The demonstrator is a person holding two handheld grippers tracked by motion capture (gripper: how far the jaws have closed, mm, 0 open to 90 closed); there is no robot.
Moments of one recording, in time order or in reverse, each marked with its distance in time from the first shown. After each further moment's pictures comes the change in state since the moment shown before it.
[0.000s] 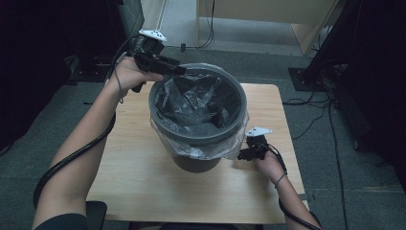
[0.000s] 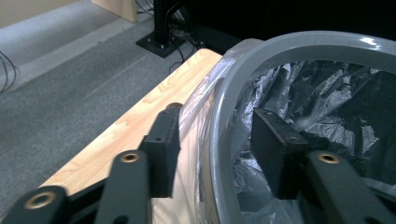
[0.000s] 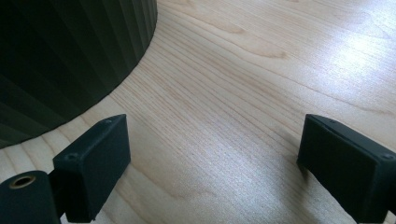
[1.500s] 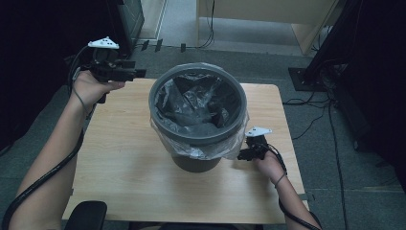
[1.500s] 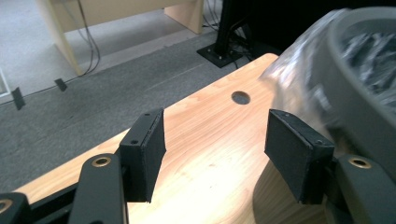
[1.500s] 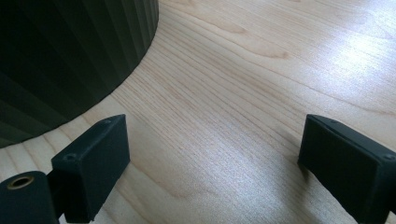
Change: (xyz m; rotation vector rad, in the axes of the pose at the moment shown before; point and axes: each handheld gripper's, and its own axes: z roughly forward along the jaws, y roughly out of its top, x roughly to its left) left arm 0.039 -0.079 -0.073 -0.088 0.243 -0.143; right arm 0.000 0.000 0.000 0.001 0.002 -0.003
